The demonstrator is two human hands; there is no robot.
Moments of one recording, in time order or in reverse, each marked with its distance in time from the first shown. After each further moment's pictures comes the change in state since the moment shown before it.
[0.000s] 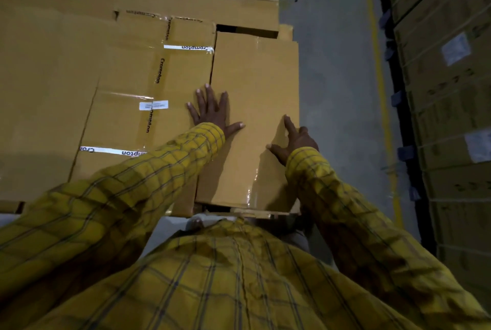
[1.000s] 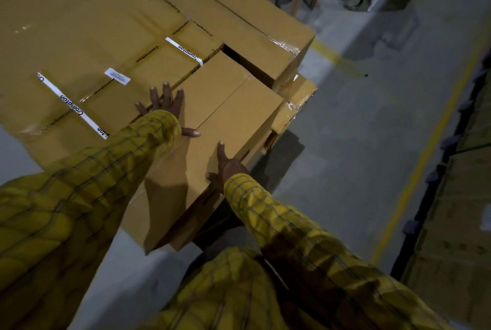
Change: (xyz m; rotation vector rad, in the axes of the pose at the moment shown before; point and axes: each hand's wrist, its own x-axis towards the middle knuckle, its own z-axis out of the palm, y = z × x) left_hand 0.038 0.108 -0.033 -0.194 -0.190 -0.674; right_hand 0.119 0.042 -0.082 -0.296 -0.550 -0.684
